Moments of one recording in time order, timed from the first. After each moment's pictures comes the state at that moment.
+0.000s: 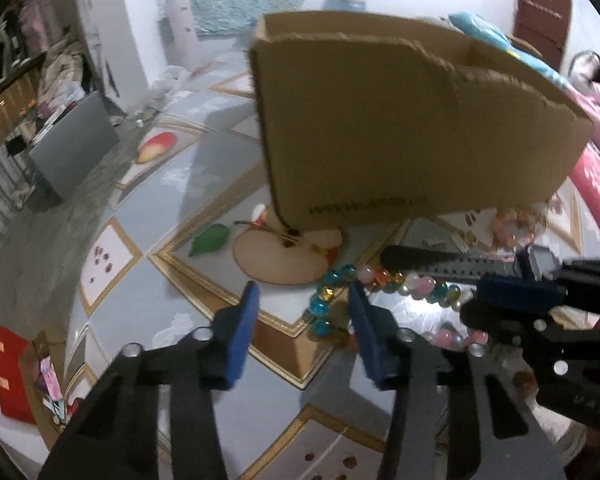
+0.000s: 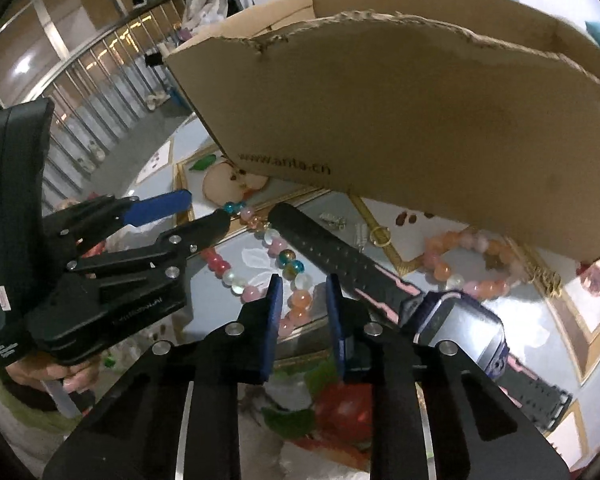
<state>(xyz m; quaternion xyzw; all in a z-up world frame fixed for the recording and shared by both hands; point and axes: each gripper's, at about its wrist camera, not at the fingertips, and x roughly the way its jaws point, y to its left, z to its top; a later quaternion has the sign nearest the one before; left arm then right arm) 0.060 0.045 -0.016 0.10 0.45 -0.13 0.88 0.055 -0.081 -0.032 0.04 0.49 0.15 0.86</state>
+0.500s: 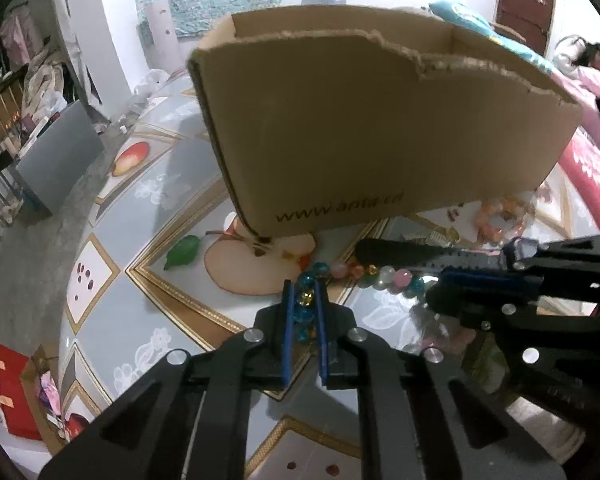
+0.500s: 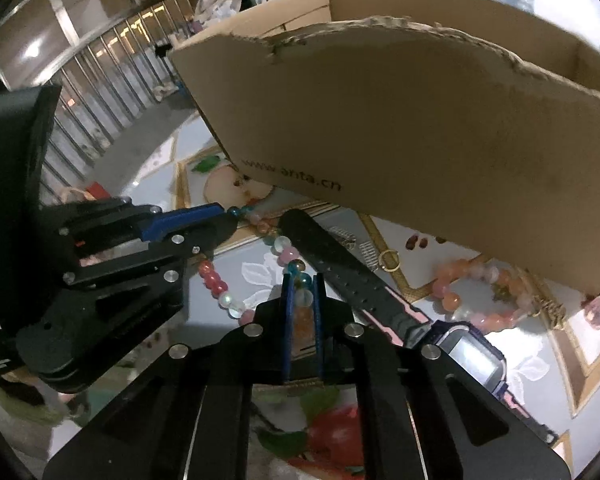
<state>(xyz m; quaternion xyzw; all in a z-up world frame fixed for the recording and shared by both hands) 0.070 0.037 -0.016 0.11 0.45 -0.16 0.87 0.068 -0.084 -0.033 0.04 0.48 0.18 0.86</state>
